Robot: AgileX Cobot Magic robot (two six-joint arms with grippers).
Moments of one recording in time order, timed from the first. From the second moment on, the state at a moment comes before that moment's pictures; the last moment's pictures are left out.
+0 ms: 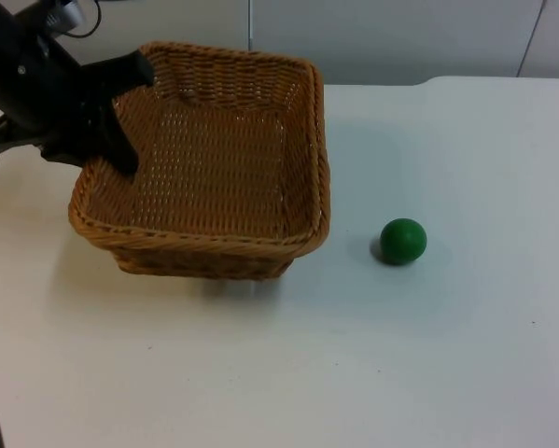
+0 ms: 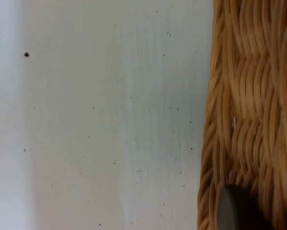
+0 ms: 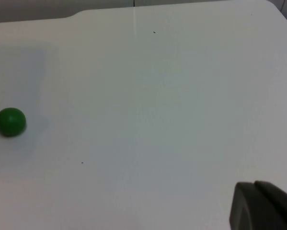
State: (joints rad) right arm -0.13 0.00 -0.53 -0.04 1.12 -0.02; left arm -0.12 1.99 -1.27 -0.73 0.71 0.34
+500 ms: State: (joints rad) right arm -0.13 0.00 -0.53 -0.04 1.11 -0.02; left arm -0.12 1.99 -1.27 -0.73 0.71 0.34
